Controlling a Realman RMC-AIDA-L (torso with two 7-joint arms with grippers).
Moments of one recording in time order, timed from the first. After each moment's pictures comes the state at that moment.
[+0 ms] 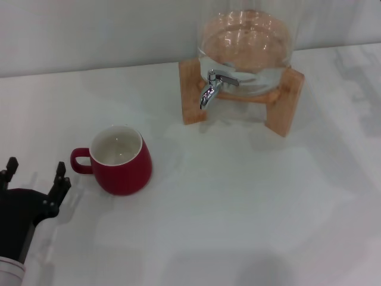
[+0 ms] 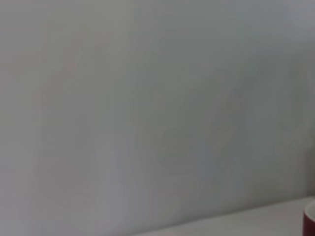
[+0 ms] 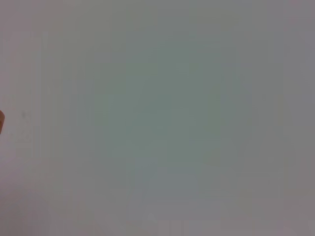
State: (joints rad) left arm -0.20 -2.10 2.62 0.42 2.12 -1.17 -2.92; right arm 0.56 2.00 -0.74 -0.26 2.58 1.10 -2.87
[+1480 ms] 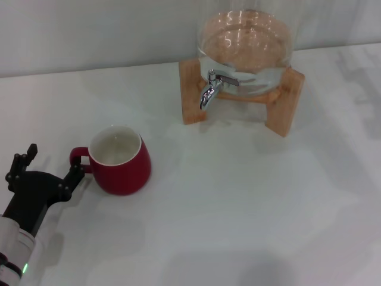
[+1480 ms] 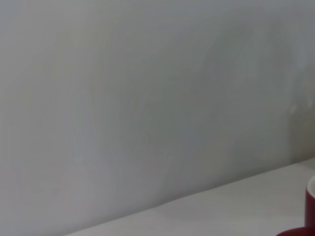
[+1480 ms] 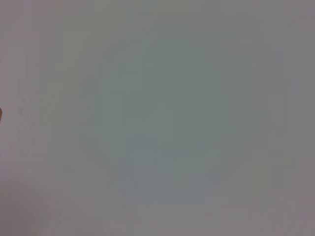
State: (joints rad) left arm -0.33 -2.08 2.62 0.37 2.11 -1.01 -2.93; right arm 0.54 2.00 -0.74 -0.26 2.58 1.11 -2.87
